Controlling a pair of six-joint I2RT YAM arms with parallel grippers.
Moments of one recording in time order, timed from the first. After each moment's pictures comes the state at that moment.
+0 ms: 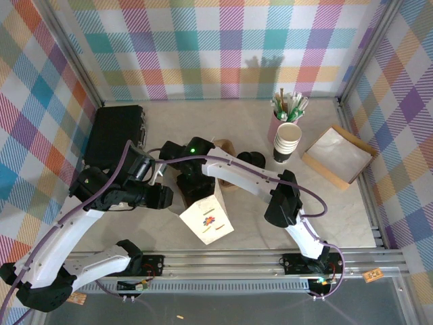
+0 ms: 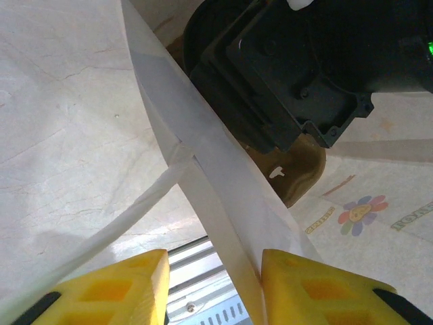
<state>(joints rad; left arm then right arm) -0.65 0.97 1.31 -1.42 0.11 -0.45 1.10 2.18 2.24 -1.47 0.15 0.51</state>
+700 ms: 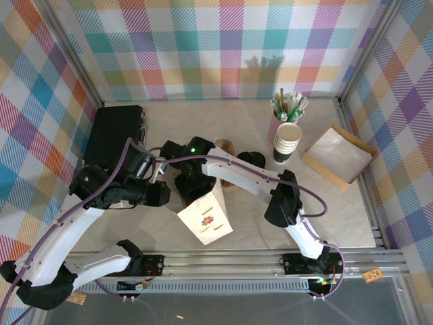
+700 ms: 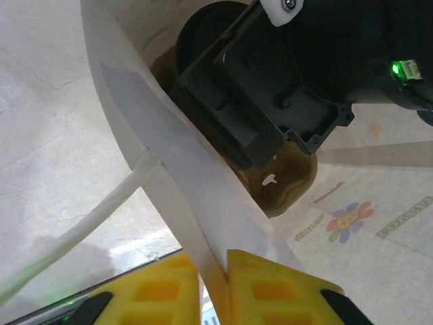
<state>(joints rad) -0.66 0.99 1.34 -1.42 0.11 -0.45 1.10 2.18 2.24 -1.47 0.16 0.52</state>
